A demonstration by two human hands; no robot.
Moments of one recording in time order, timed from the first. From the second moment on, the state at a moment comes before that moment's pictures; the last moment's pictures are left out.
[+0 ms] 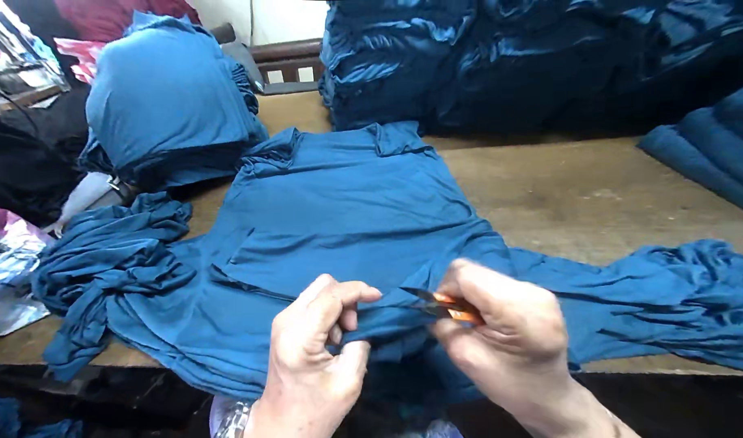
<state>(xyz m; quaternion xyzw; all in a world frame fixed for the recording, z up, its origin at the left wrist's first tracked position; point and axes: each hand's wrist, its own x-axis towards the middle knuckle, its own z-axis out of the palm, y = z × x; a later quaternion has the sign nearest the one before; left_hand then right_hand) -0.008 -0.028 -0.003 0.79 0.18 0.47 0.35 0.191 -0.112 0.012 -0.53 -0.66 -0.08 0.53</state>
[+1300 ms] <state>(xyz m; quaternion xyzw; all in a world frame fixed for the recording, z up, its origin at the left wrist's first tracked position) -0.074 0.140 -0.006 0.60 0.50 0.40 0.49 0.331 -0.027 -0.013 -0.74 -0.61 0.00 0.29</state>
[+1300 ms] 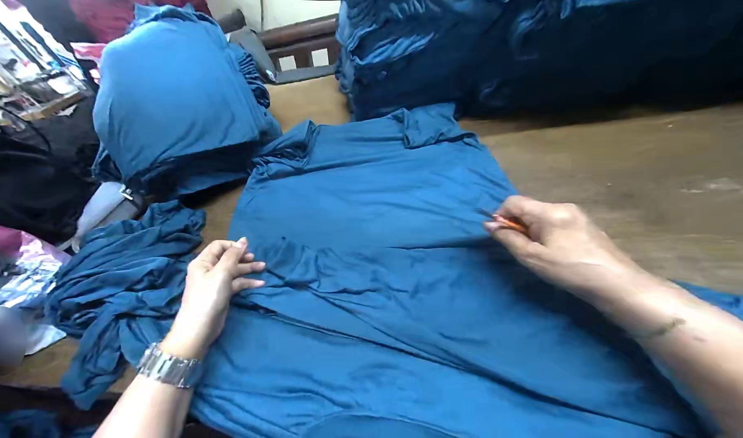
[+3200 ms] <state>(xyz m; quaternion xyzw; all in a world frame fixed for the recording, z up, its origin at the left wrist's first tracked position) -0.050 0.080 0.023 0.95 0.19 0.23 0.13 0.396 -0.197 -0.007 -0.82 -0.43 -0.07 0.37</state>
